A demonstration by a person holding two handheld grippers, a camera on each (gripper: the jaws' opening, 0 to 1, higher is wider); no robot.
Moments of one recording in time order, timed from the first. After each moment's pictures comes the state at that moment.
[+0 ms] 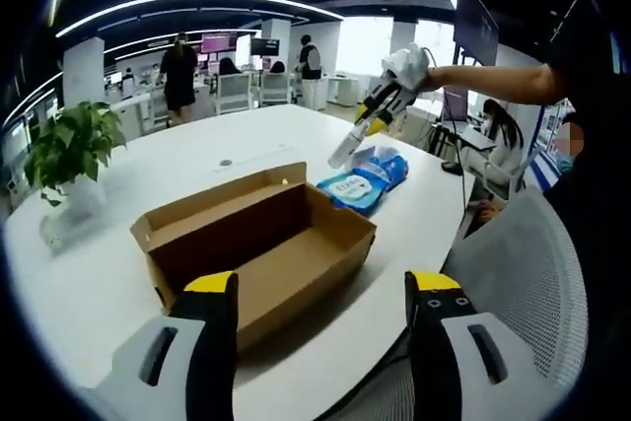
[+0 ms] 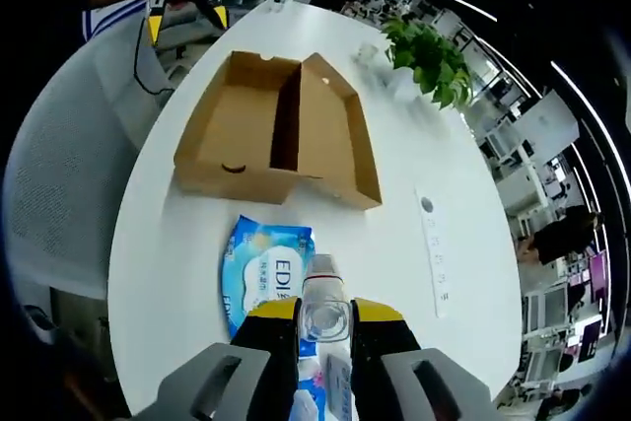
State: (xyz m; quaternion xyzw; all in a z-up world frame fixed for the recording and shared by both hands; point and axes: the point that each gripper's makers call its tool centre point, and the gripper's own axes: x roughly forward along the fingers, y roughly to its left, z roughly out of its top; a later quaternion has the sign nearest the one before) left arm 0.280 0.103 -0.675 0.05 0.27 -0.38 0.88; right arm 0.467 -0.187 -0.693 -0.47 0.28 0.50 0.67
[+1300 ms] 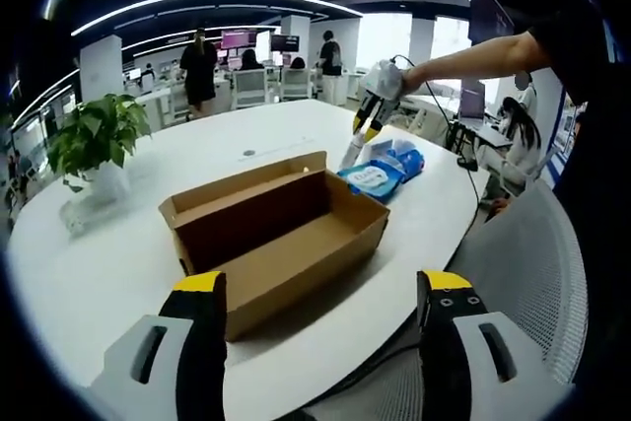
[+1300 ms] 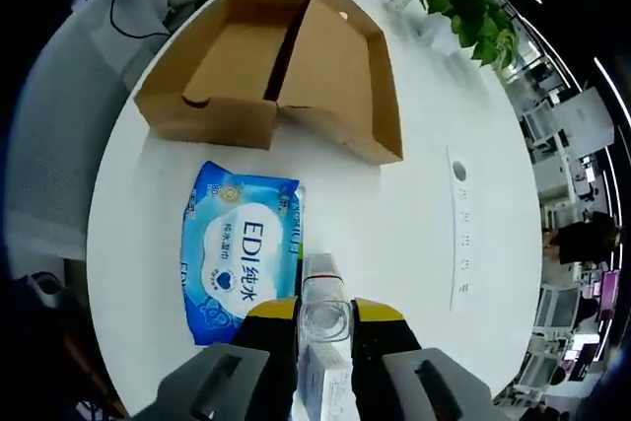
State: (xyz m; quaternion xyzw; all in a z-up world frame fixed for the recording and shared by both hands) left arm 0.264 0.126 -0.675 0.05 0.28 -0.33 0.90; right arm 0.517 -0.198 -0.755 -0.53 0.36 0.51 0.58
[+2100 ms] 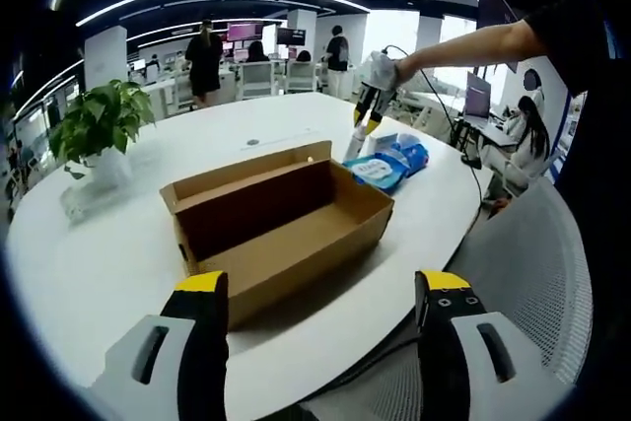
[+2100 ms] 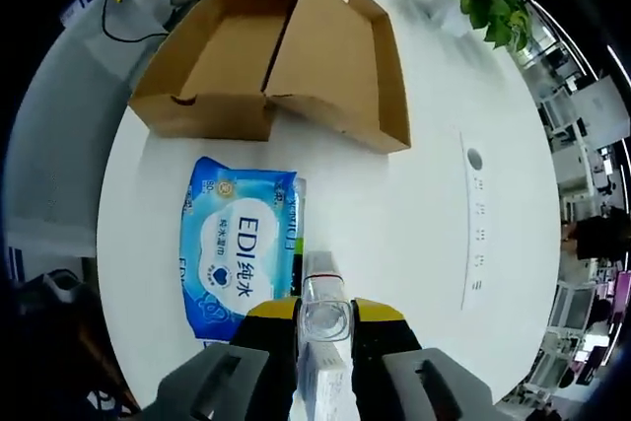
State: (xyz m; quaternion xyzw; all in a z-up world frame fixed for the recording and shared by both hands) left arm 0.265 0.132 -0.688 0.05 0.30 -0.33 0.90; right arm 0.527 -0.199 -0.758 -0.52 0.40 0.52 0.55
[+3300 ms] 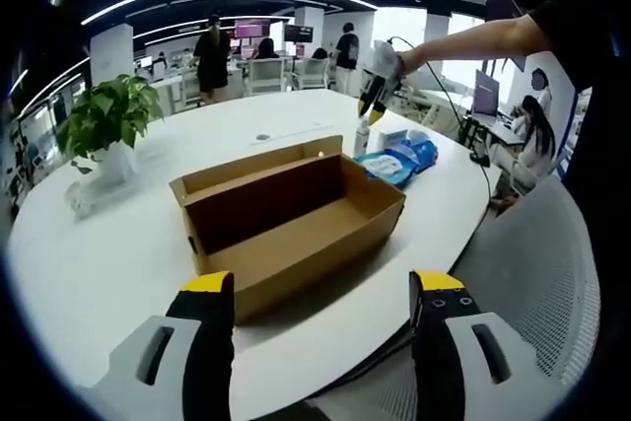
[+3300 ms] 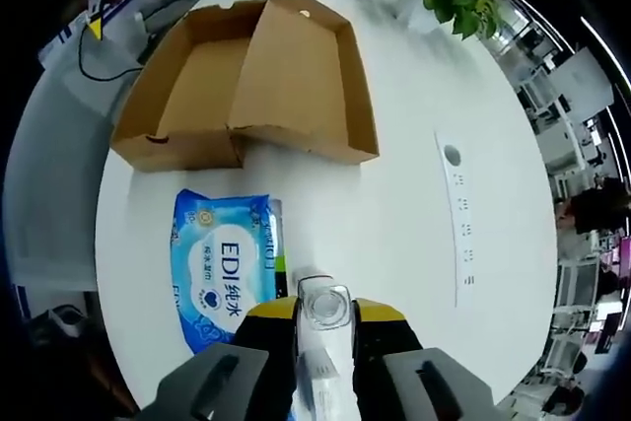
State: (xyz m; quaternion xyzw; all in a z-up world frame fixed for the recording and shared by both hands) left arm 0.269 0.143 -0.694 0.05 0.30 -0.30 0.90; right arm 0.544 -0.189 -0.748 -0.48 0.40 0.49 0.60
